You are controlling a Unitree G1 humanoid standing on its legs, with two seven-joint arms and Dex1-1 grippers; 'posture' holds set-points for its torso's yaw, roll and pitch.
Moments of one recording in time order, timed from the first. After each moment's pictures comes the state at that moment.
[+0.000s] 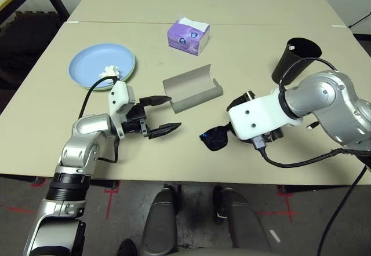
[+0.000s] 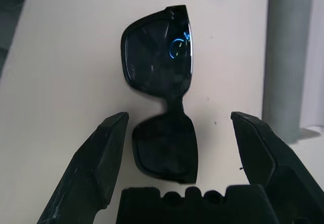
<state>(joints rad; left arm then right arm) -0.37 0.57 0.02 0.06 -0.40 0.14 -1.16 -0.82 -0.83 0.59 -0.45 -0.28 0.50 1.39</state>
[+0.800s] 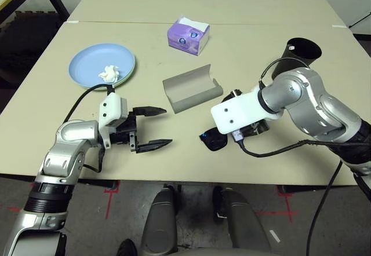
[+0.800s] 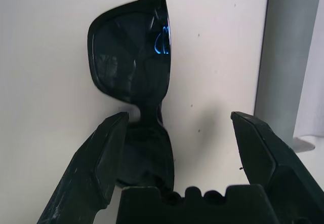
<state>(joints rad) -0.28 0.70 0.02 -0.03 -0.41 0.09 -1.27 -0.89 -0.71 0.62 -0.28 -0.39 0.42 1.42</state>
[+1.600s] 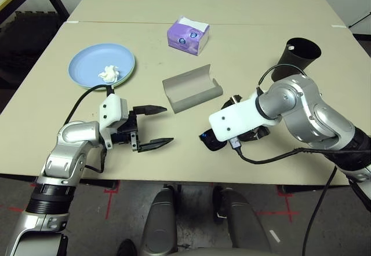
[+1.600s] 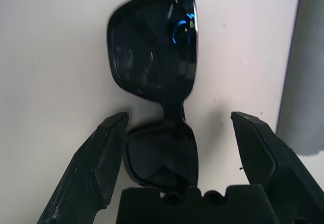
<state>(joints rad) -0.27 0.69 0.02 -0.03 -0.41 0.07 -1.23 -0.84 -0.69 0.64 -0.33 -0.49 0.51 1.51</state>
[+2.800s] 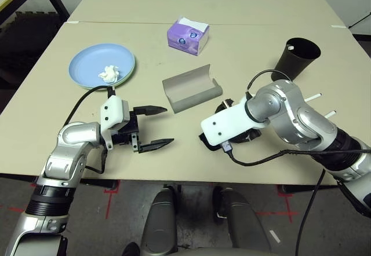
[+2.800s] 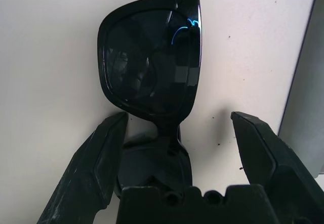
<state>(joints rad) -0.25 0.69 0.02 -0.05 -0.39 0.06 -1.22 -0.84 -0.62 0.66 -0.24 -0.56 0.40 1.46</state>
